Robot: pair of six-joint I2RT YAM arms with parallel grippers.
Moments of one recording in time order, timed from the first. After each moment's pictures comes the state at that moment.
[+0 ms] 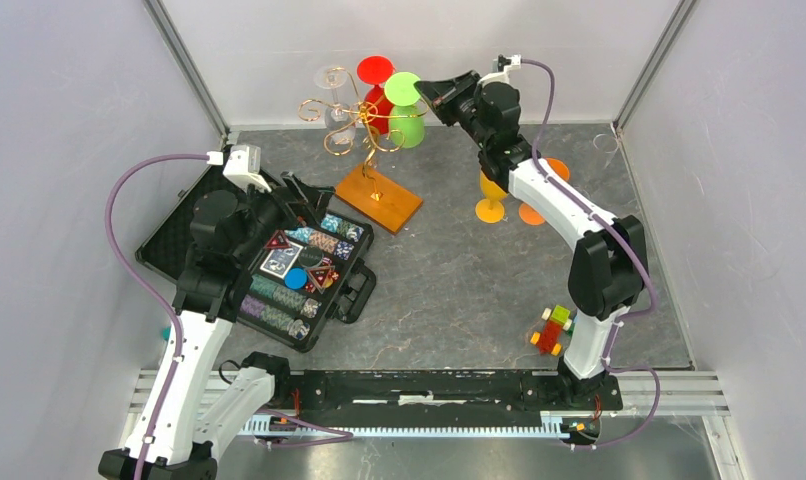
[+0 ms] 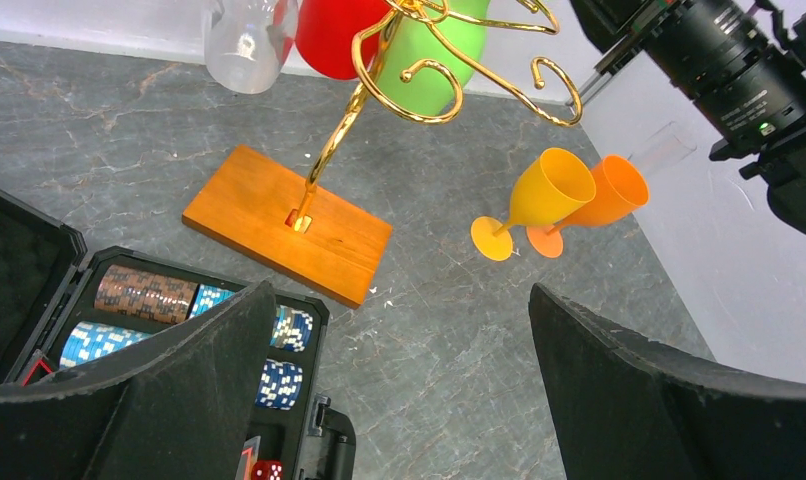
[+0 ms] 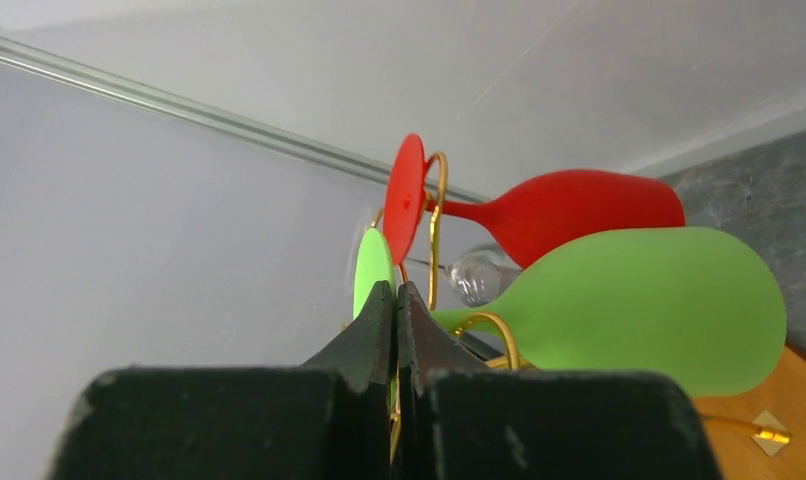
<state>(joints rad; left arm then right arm) -0.21 0.79 0.99 -0.32 0.18 -0.40 0.45 1.85 1.61 0.32 -0.07 1.19</state>
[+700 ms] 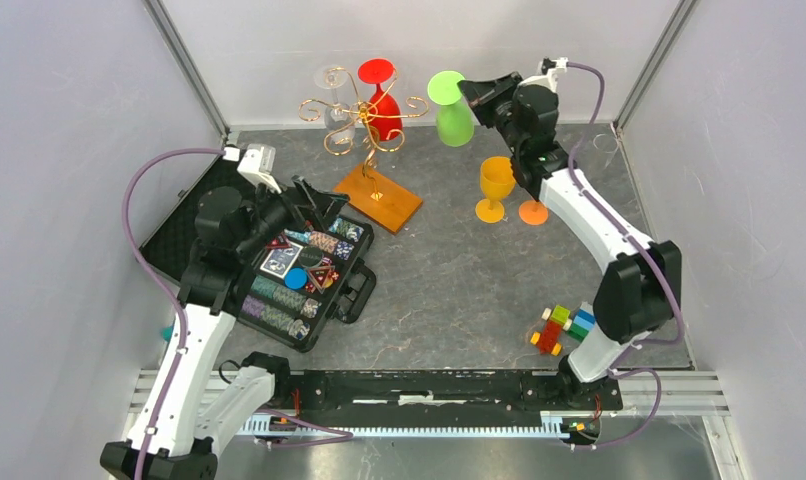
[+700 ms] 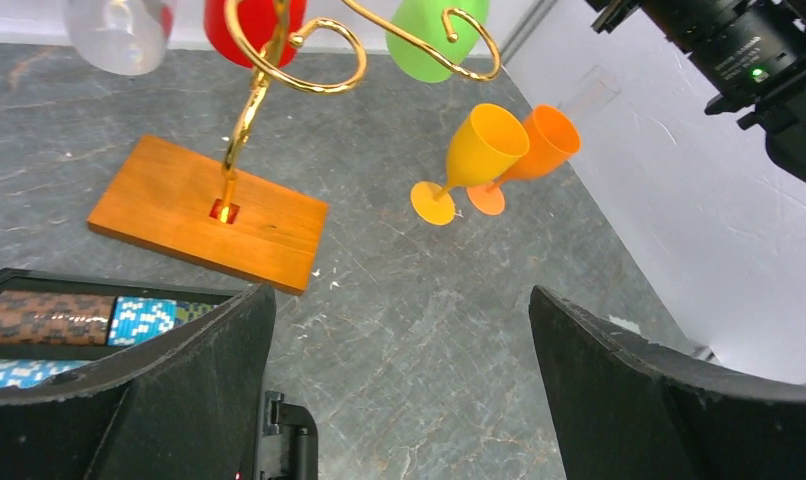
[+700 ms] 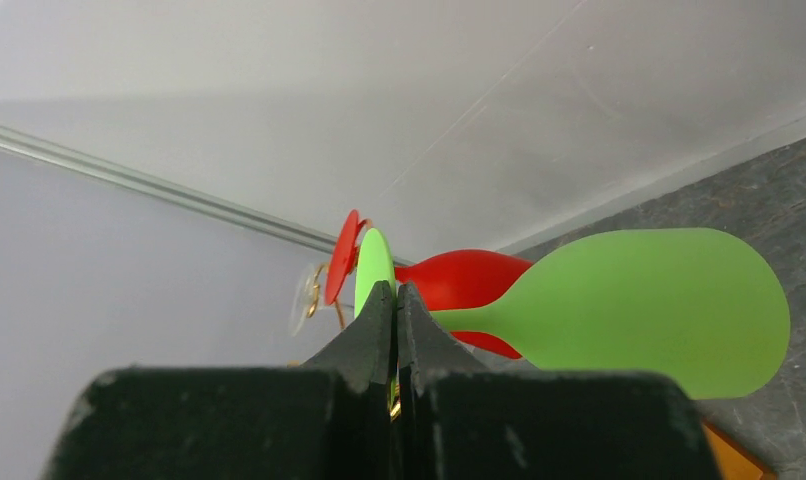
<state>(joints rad) -0.21 0.80 0.97 -0.29 0.35 -0.40 0.36 1.70 1.50 0.23 0.07 1.07</state>
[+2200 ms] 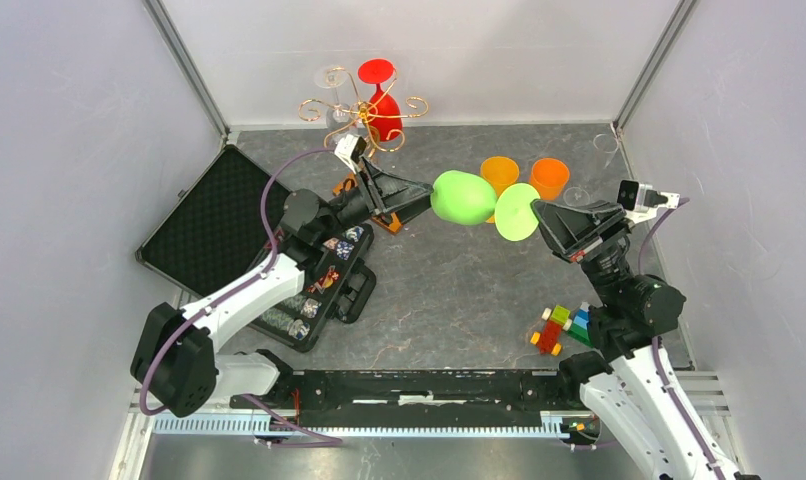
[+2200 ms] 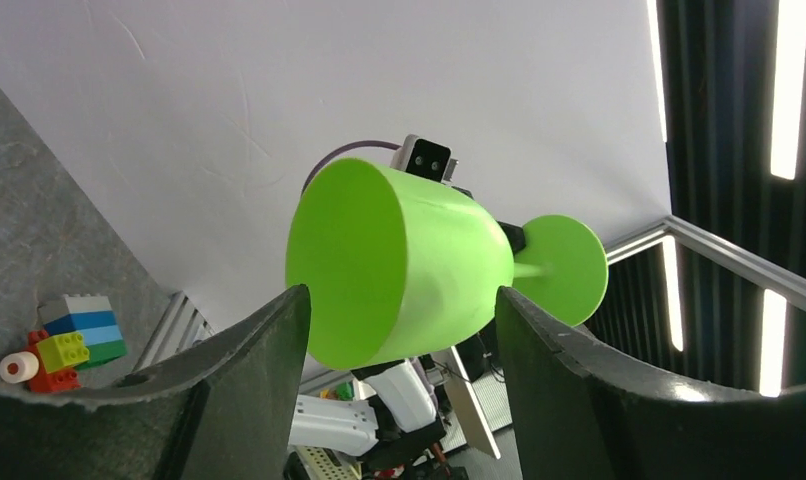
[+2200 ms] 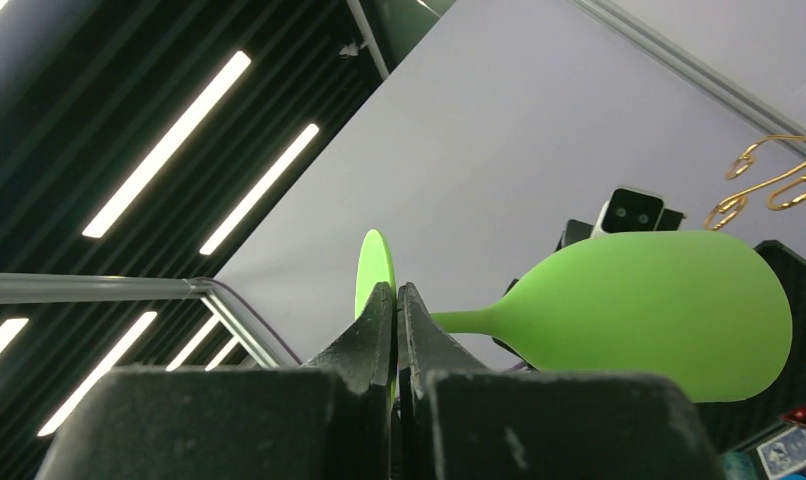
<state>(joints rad) -0.60 1.27 0.83 0.85 0.57 -1.50 0.31 0.55 0.57 0.73 -0.34 1.52</state>
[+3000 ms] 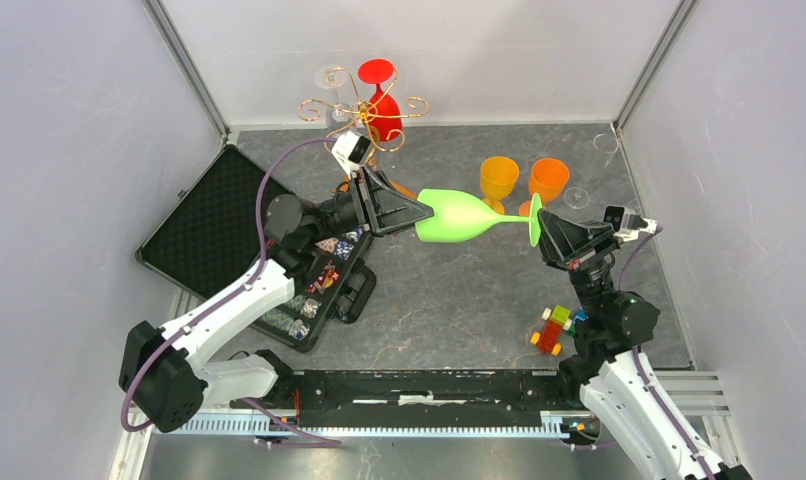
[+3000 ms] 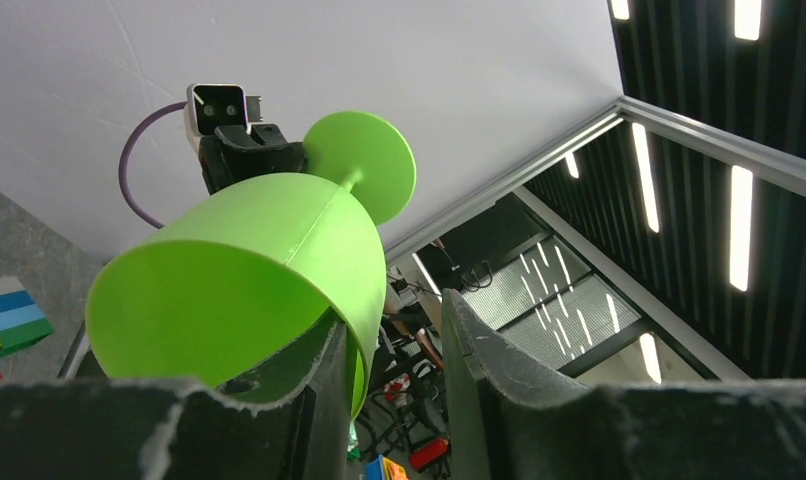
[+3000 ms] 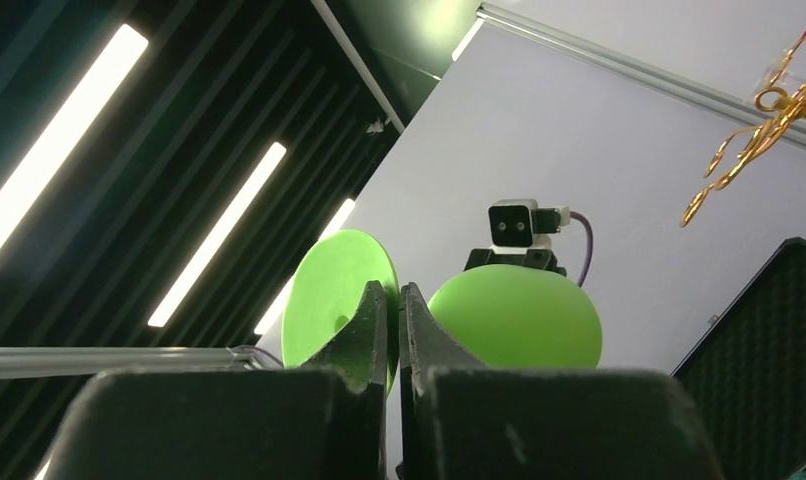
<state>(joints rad) -0.66 1.18 0.89 0.85 0.71 -1.51 0.31 0.51 0.31 0.94 -0.18 1.68</state>
